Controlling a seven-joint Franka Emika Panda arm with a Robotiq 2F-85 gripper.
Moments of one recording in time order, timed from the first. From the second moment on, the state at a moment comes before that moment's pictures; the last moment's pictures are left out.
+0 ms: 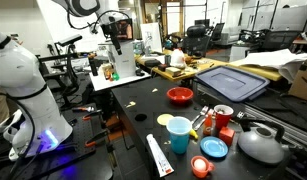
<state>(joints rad) 0.13 -0.52 0.23 -2.58 0.23 2.32 0.34</state>
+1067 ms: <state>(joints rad) 0.12 -0.54 0.16 -2.58 0.20 2.32 0.27</state>
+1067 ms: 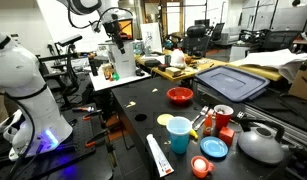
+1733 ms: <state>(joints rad) -0.02 -0.55 -0.03 -2.59 0.08 2.32 0.08</state>
